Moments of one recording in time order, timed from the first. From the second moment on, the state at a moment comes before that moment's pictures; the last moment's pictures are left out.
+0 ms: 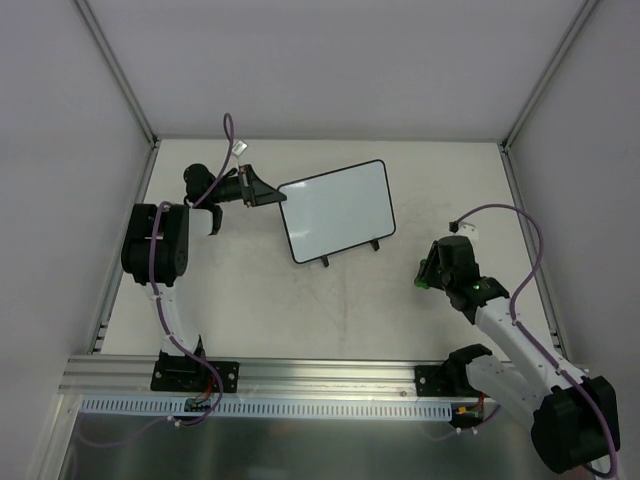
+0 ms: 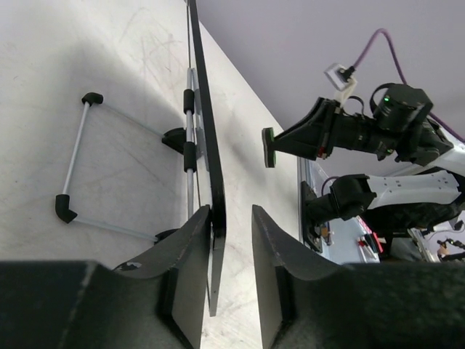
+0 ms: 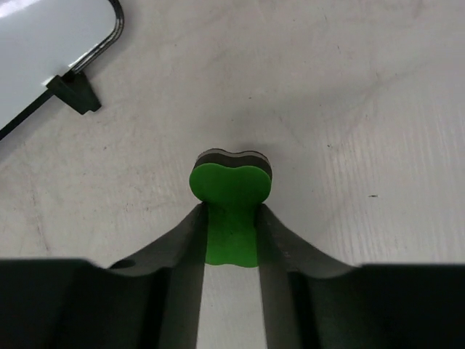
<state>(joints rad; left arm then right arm) -0.04 1.99 1.01 1.17 1.28 -1.04 0.37 0.88 0.49 -0.38 0.25 0.52</state>
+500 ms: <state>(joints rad) -0.01 1.95 1.01 1.17 1.27 -1.07 0.32 0.92 0.50 -0.40 0.20 0.52</state>
